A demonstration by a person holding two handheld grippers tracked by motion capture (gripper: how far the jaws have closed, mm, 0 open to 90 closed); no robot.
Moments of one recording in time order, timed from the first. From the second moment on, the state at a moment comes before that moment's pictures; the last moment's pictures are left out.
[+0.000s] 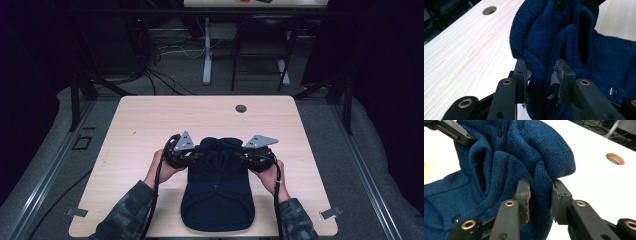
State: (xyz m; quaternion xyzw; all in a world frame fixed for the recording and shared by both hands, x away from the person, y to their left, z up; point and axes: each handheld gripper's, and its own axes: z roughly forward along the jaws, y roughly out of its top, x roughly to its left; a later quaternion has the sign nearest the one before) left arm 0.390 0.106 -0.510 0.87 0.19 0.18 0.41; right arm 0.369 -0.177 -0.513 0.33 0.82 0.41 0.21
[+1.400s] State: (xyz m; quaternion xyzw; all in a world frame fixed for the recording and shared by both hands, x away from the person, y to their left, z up) left arm 0.375 0.108 -0.515 0.87 0.18 0.19 0.42; right arm 0.362 -0.179 -0.518 0.34 0.81 0.42 0.23
